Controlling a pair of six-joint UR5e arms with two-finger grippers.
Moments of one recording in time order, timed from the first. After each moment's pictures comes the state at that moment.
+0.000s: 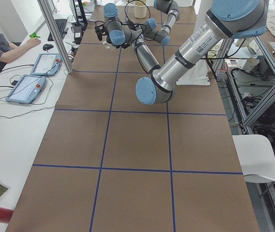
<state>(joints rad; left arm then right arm) -0.89 -2.44 -1.57 -1.85 -2.26 -1.61 0.44 -0.93 1.55 -0.53 0.90 0.29</state>
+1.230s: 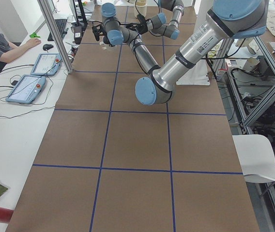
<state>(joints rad) -0.91 -2.43 -1.56 -1.85 -2.25 -1.60 0.35 -1.09 1.76 -0.53 0.82 0.28</state>
